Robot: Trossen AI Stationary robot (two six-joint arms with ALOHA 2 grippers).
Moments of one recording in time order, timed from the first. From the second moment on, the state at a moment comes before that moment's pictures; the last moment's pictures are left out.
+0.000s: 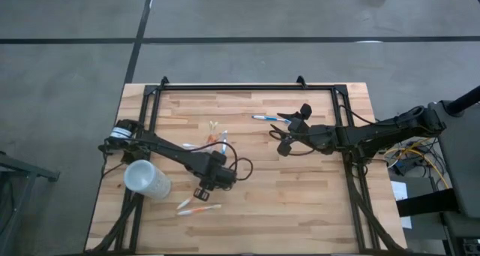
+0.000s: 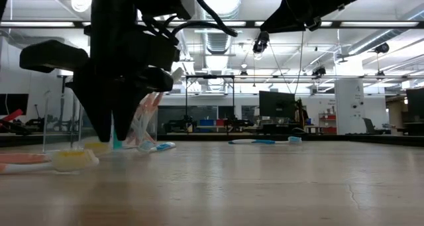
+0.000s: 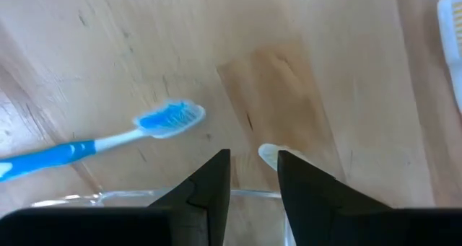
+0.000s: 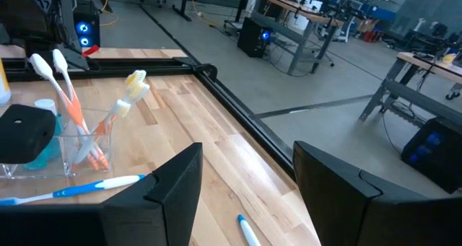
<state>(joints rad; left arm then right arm) -0.27 1.81 1.23 -0.87 -0.03 0.11 0.13 1.13 0.68 0.17 0.73 -0.03</state>
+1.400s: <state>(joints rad) -0.28 1.81 1.22 -1.19 -0.08 -0.06 0.13 1.13 0.68 0.17 0.73 -0.03</state>
